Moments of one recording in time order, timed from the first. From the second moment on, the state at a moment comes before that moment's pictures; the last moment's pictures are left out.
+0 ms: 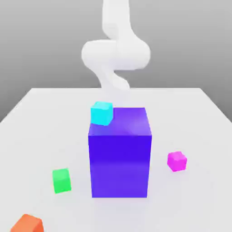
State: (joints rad) arm 0.04 -0.74 0.01 -2.36 0.04 2.35 0.81
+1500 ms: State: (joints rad) arm 0.67 0.26 -0.02 -2.91 -0.30 3.17 1.45
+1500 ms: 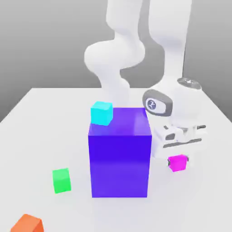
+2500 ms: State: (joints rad) arm 0.41 -0.26 0.11 -2.75 -0.32 2.52 0.64
